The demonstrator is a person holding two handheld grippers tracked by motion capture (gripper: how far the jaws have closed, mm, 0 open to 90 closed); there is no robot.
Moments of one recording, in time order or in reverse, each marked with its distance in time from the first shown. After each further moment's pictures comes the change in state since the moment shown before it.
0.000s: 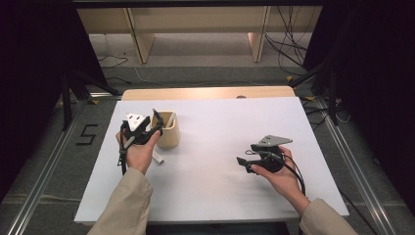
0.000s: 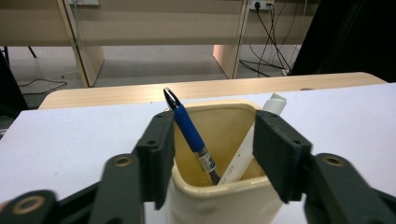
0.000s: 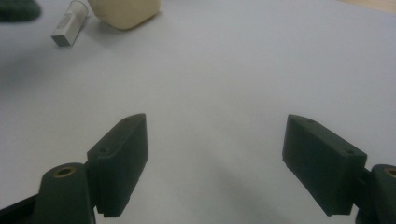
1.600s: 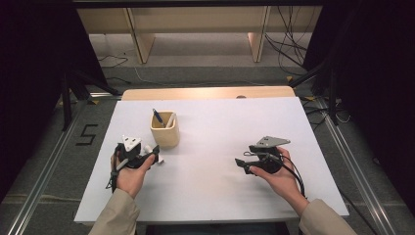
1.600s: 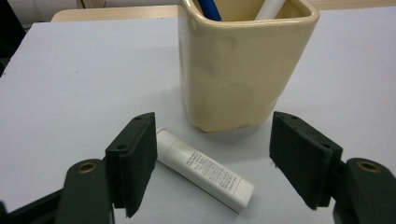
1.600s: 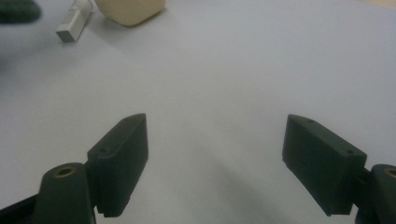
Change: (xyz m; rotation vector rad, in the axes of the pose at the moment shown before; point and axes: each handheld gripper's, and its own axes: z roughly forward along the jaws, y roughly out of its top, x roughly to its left) left arm 0.009 -0.046 -0.039 0.207 0.030 -0.003; right arm 0.004 -0.001 0.003 0.007 0.010 -0.008
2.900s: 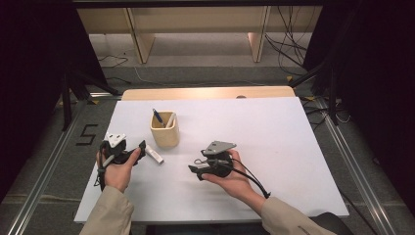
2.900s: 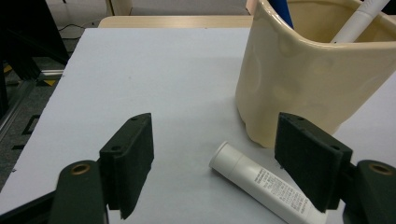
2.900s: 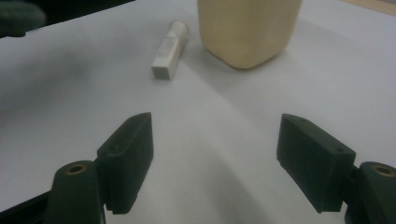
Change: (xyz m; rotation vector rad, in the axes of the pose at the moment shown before) left arm 0.038 0.004 0.004 -0.029 0.074 -0.044; right arm 0.101 0.040 0.088 -0.038 0.164 -0.128
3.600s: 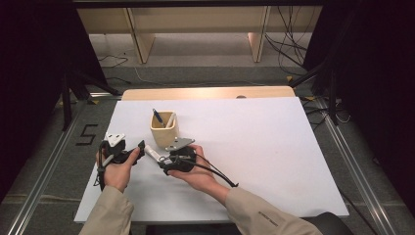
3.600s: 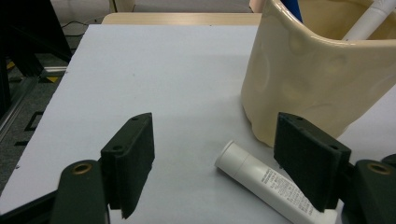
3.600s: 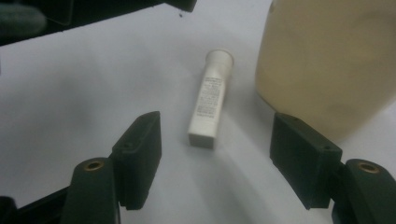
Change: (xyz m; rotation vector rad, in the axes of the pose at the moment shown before) left arm 0.003 -0.001 0.002 0.009 0.009 -0.009; right arm 0.037 0.040 0.087 0.035 0.019 -0.061
